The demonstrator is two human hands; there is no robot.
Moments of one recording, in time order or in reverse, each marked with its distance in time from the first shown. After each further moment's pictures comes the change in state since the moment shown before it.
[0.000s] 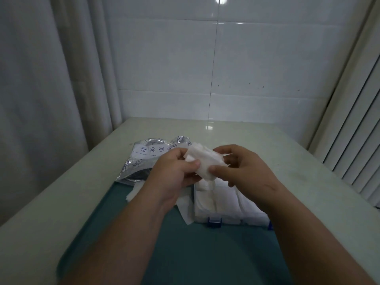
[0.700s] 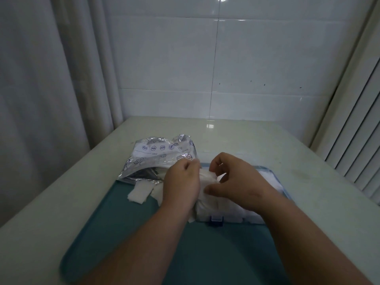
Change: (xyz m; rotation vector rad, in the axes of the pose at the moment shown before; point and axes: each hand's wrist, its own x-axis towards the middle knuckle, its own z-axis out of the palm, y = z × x) left_hand 0.001 -0.033 0.019 0.438 0.371 0.163; right_hand 0.001 0.009 0.014 -0.298 -0.113 -0.016
